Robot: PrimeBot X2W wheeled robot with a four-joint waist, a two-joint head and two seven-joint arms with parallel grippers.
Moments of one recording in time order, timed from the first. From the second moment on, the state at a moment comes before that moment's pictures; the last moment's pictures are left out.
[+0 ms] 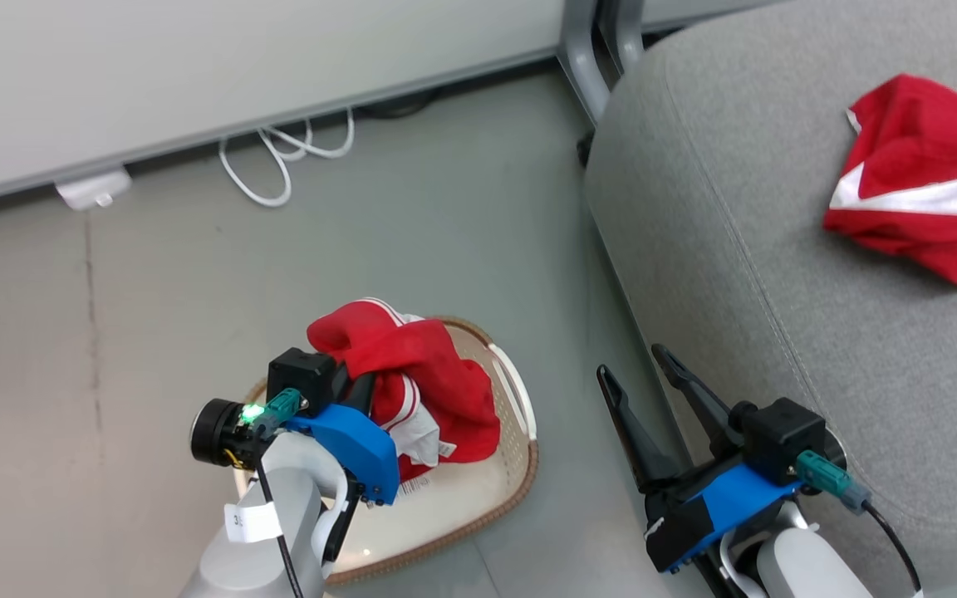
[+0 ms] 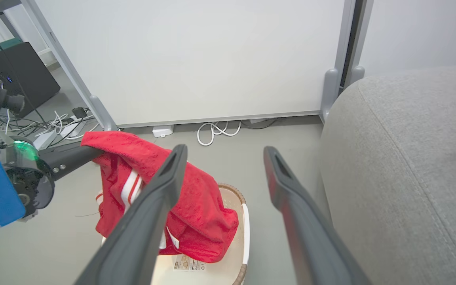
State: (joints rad) left arm -0.53 0.05 -0.43 0.88 -0.33 -0.11 -0.26; right arm -0.23 -0.09 0.30 0.26 0.25 0.13 -0.18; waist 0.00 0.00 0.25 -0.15
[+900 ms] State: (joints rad) left arm -0.63 0.05 -0.73 0.70 -0.59 -0.09 -0.23; right arm -0.08 -0.08 0.29 0.18 0.25 0.13 -0.07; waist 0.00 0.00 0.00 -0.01
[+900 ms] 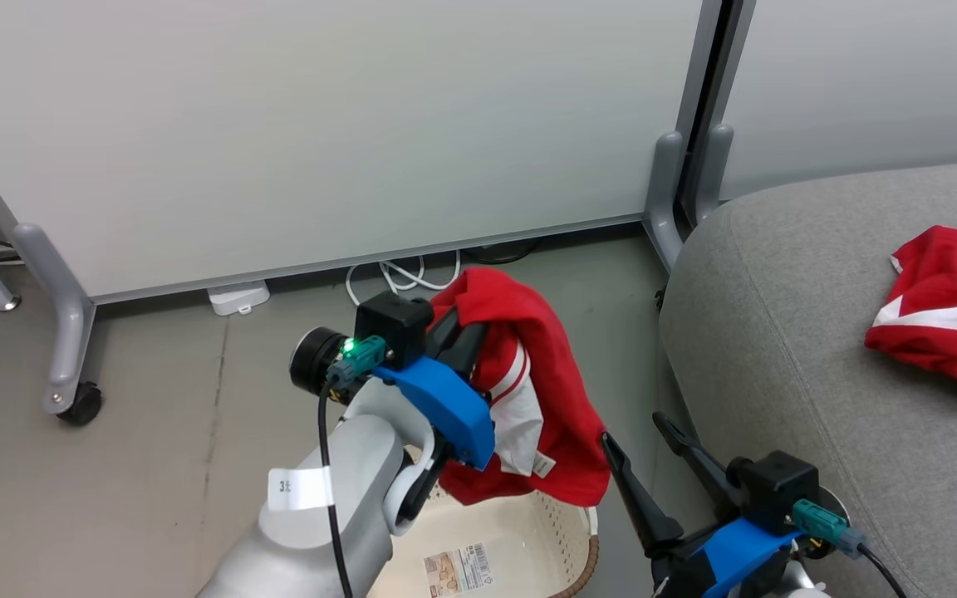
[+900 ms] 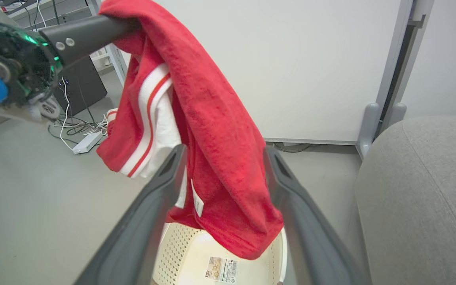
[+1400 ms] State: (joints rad) left arm -0.69 0.05 -0.85 0.66 -0.71 -0.03 -0.23; right arm -0.07 -0.08 0.28 0.16 0.24 0.13 -0.06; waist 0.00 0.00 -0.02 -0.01
